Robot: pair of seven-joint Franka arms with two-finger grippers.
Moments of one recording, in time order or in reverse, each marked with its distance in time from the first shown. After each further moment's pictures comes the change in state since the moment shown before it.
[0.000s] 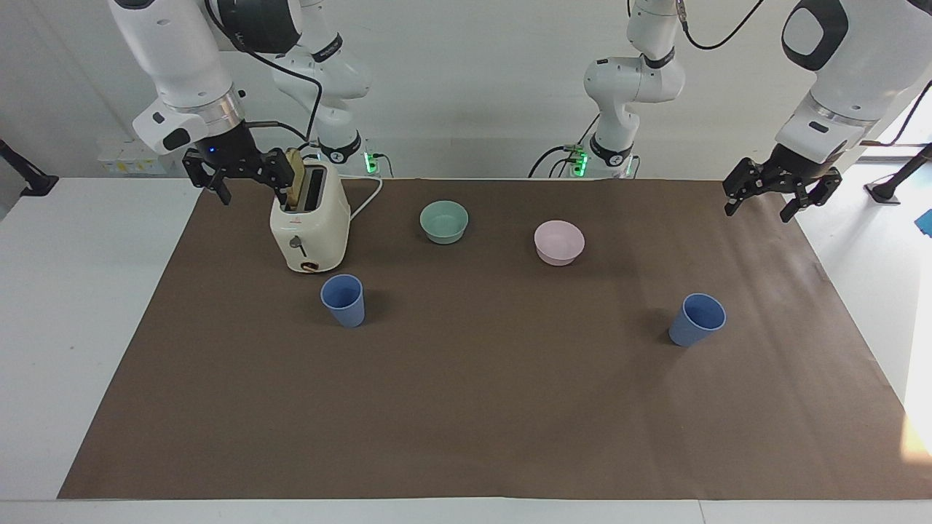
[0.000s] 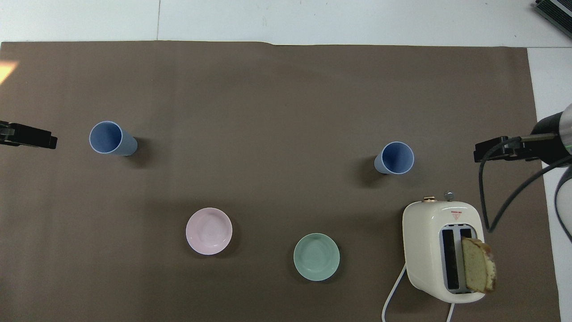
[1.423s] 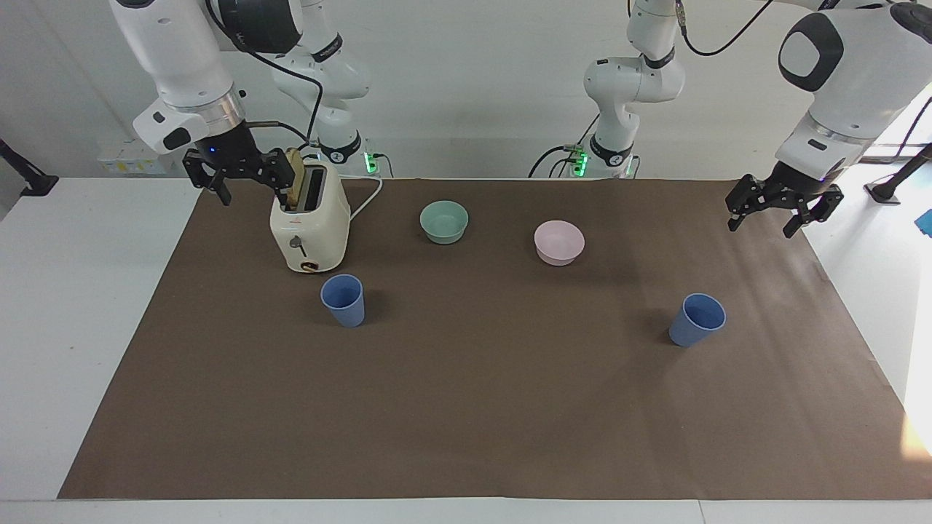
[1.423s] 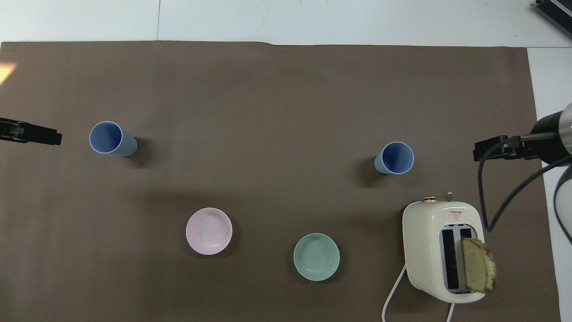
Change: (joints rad) left arm 0.016 0.009 0.010 -0.109 0.000 0.162 0.056; right arm 0.001 0.000 0.001 -0.001 0.000 0.009 0.000
